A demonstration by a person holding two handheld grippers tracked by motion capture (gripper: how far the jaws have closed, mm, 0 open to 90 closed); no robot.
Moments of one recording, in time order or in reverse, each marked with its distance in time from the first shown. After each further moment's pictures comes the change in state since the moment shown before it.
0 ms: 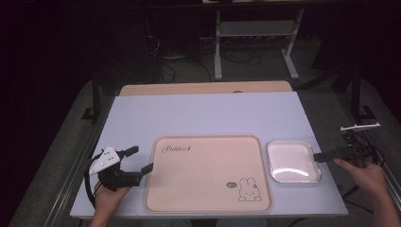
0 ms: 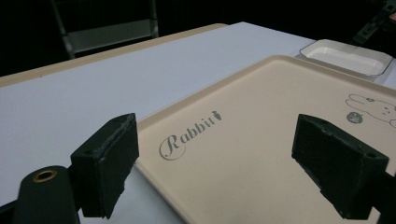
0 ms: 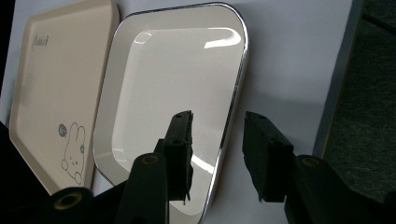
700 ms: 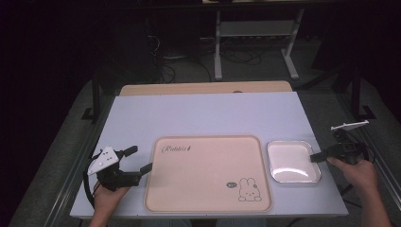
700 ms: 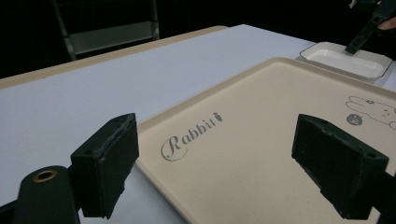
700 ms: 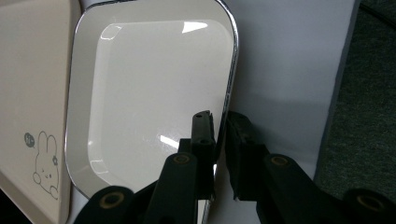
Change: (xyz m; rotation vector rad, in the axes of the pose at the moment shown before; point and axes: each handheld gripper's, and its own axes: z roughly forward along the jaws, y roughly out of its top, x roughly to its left) left arm 0.001 0.000 -0.003 -0.008 0.003 -0.003; right arm 0.008 0.009 0.017 0.070 -0.108 0.050
